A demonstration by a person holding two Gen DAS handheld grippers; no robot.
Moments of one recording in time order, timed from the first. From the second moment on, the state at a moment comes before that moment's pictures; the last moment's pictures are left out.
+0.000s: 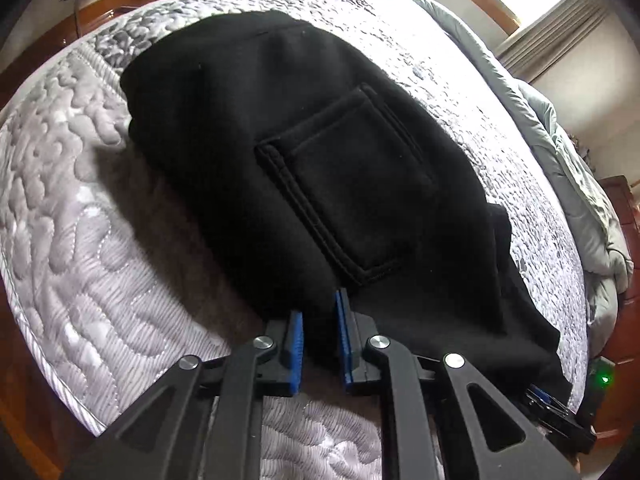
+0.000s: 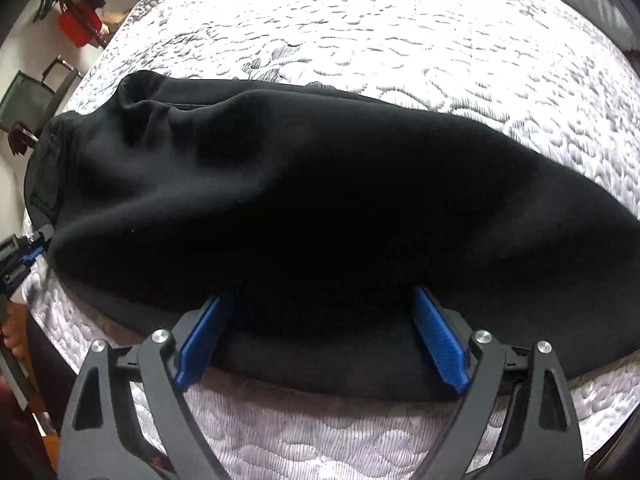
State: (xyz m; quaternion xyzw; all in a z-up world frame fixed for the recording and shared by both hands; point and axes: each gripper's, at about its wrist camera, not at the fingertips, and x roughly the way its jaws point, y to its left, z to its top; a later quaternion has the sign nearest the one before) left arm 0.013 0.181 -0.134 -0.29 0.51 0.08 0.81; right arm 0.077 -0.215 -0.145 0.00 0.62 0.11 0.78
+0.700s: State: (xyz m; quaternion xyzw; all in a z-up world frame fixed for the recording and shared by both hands) left arm 0.061 0.131 -0.132 -0.12 0.53 0.06 0.84; right arm 0.077 -0.170 -0.141 -0.01 0.61 0.17 0.77
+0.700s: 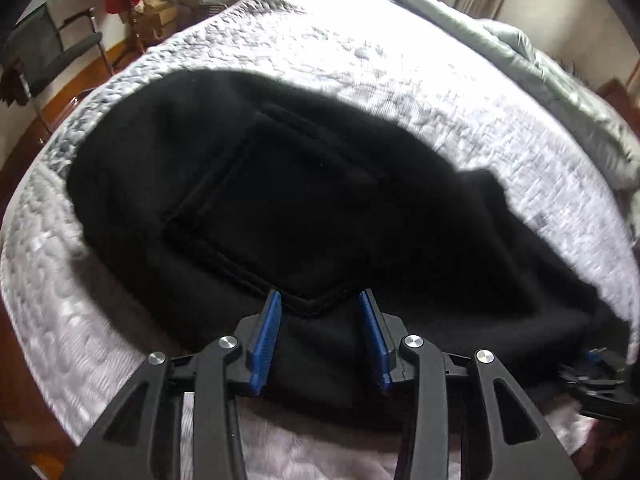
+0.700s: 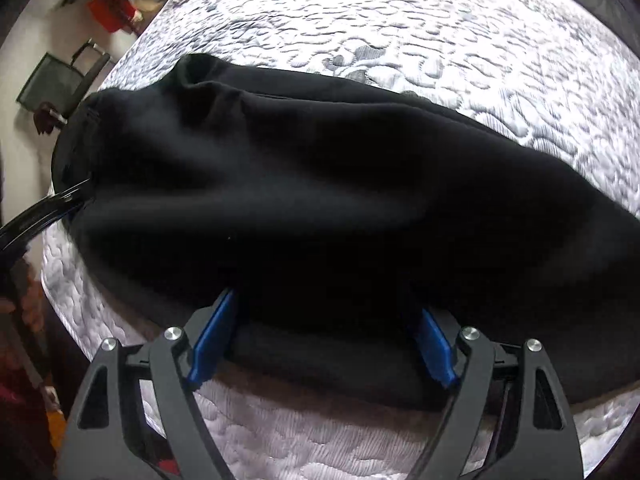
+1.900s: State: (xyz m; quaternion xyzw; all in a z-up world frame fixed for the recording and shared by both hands) left arm 0.090 0.151 -0.118 -0.11 0.51 0.03 0.85; right arm 0.194 -0.067 -0.115 -0.05 0.55 0.33 0.76
